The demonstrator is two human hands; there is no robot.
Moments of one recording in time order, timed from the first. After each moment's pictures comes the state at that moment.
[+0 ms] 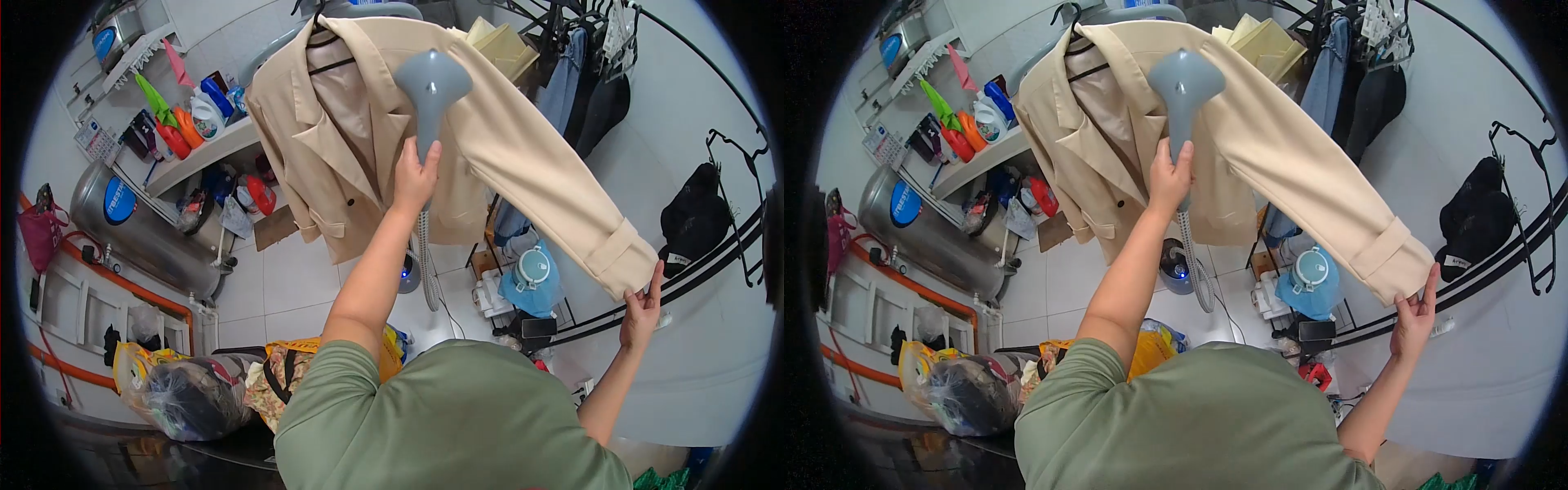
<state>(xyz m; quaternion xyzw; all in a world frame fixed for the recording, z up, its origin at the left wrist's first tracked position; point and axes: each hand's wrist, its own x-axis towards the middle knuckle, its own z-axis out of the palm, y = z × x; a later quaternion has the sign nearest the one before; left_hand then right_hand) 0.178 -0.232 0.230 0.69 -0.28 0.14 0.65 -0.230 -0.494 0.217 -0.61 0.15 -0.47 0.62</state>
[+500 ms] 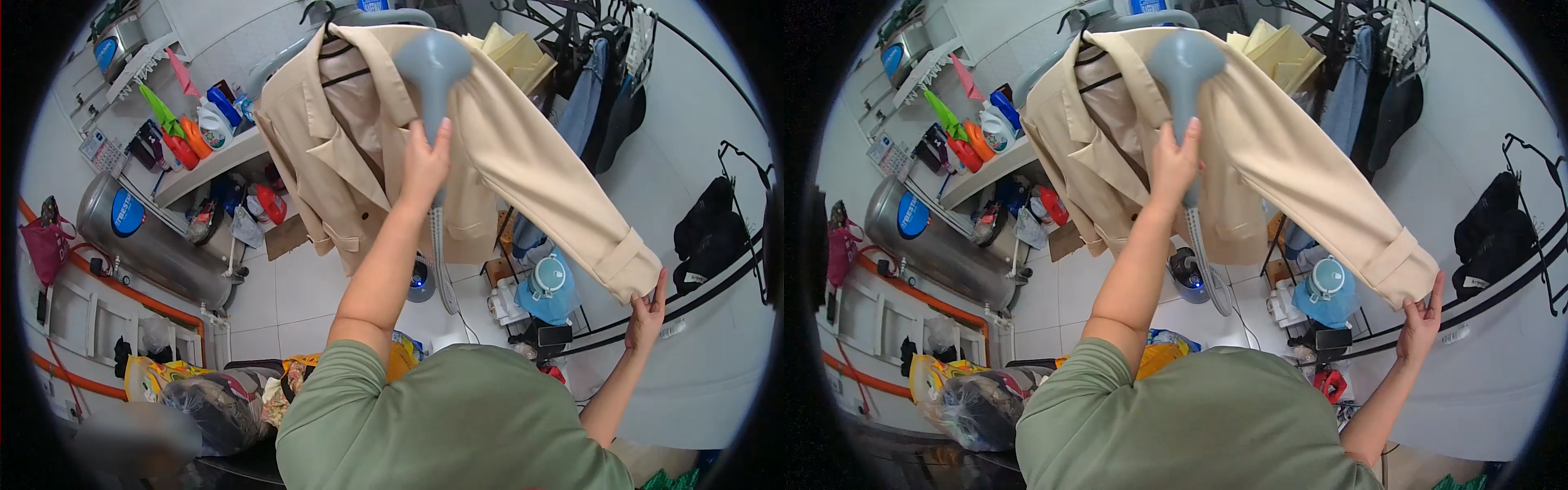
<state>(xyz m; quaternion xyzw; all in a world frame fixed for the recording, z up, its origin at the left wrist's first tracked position) 0.194 -0.223 0.295 0.69 -0.25 0.12 0.67 -0.199 -0.484 0.202 -0.57 0.21 -0.48 0.63</state>
